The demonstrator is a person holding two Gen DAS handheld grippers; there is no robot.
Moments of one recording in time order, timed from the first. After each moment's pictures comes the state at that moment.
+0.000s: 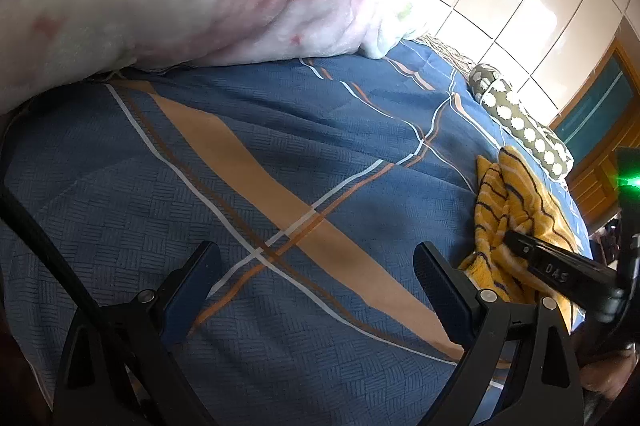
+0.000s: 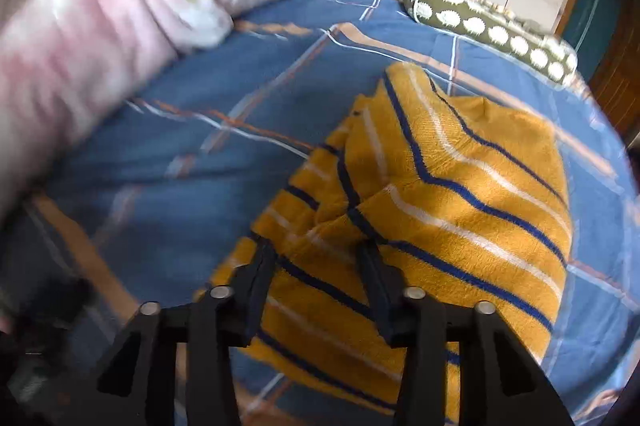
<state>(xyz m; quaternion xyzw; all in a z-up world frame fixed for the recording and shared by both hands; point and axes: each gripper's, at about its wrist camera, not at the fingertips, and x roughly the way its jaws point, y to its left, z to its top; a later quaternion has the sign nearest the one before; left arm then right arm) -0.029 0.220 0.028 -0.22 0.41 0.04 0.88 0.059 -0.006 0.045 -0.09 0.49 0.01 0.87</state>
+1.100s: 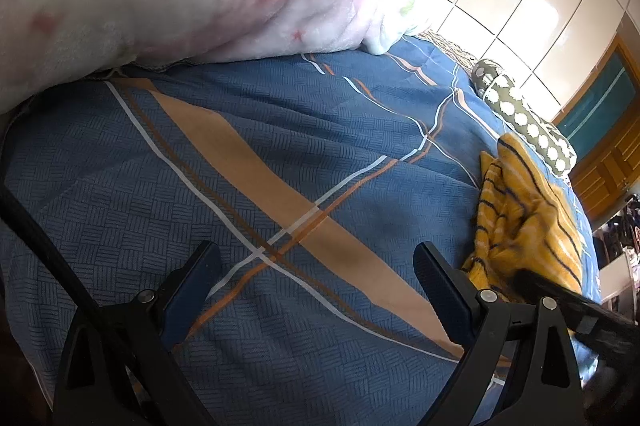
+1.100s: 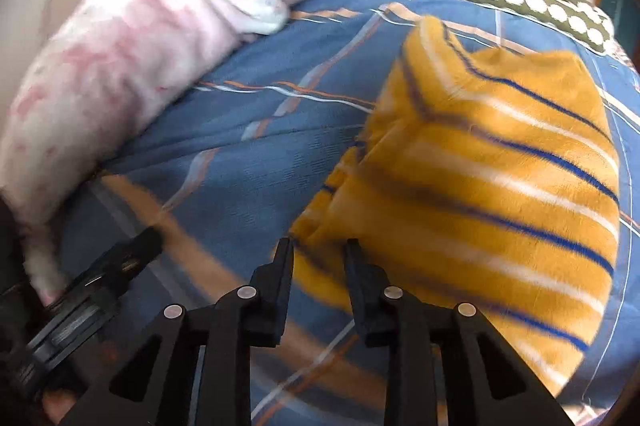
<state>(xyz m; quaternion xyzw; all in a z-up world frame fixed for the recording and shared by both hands) -0.028 0.219 0.024 -0.22 0.42 0.04 0.88 0.015 -0.008 0.057 0.05 0.50 0.17 0.85</state>
